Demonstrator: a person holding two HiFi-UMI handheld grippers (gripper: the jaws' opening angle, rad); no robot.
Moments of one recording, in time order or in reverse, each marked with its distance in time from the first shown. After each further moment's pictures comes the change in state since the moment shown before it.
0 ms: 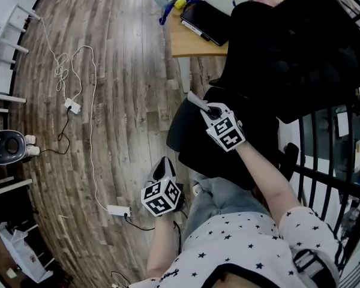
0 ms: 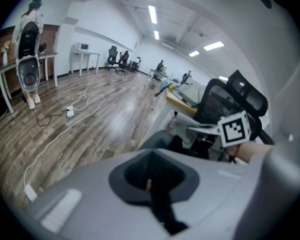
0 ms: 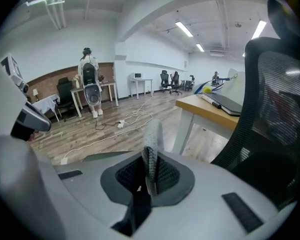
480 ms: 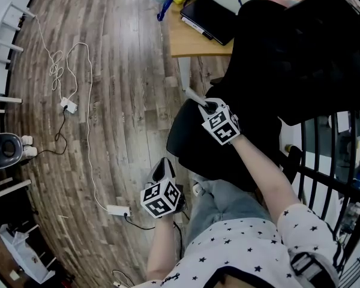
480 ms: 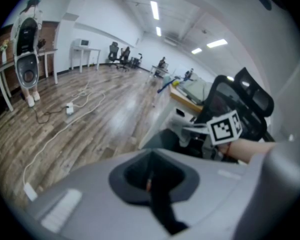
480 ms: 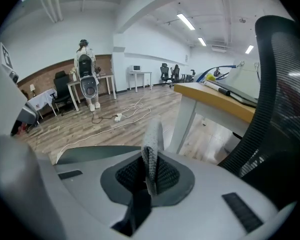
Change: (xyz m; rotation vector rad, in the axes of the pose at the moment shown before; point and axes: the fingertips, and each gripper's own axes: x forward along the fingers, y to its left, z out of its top) left arm 0.029 0.009 0.001 -0.015 0.038 0.007; right arm 0.054 -0.023 -0.013 -0.023 0.076 -0.014
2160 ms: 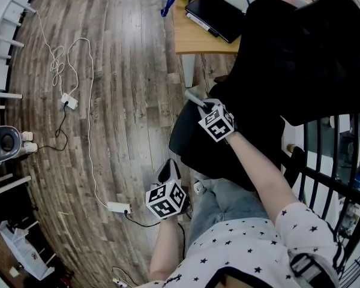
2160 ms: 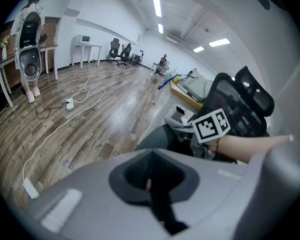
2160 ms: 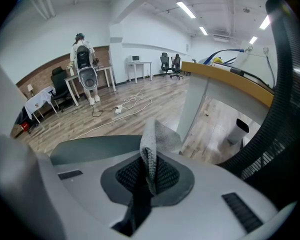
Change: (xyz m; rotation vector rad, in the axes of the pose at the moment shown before) left arm 0.002 -0.002 -0.018 -0.021 0.029 -0.006; right arm 0.037 0.015 -0.026 0.022 0.104 0.020
